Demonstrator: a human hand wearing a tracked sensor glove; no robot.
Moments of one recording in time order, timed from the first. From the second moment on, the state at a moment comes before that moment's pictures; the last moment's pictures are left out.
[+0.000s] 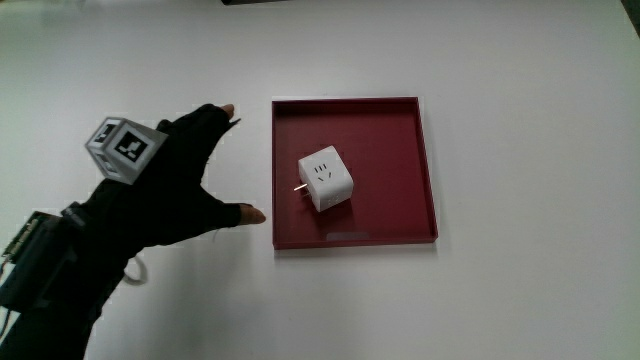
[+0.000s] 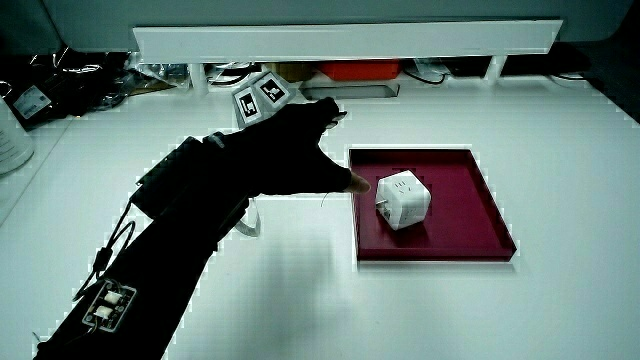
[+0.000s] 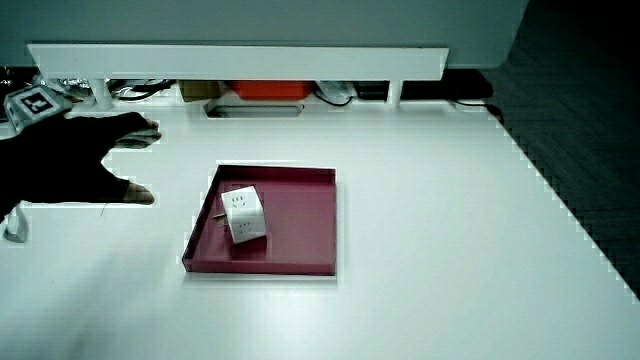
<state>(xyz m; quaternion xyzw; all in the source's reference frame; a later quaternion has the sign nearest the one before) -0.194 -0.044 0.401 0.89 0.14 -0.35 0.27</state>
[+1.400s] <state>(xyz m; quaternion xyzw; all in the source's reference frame) -0.107 -0.045 0.520 0.89 0.12 -0.31 0.32</state>
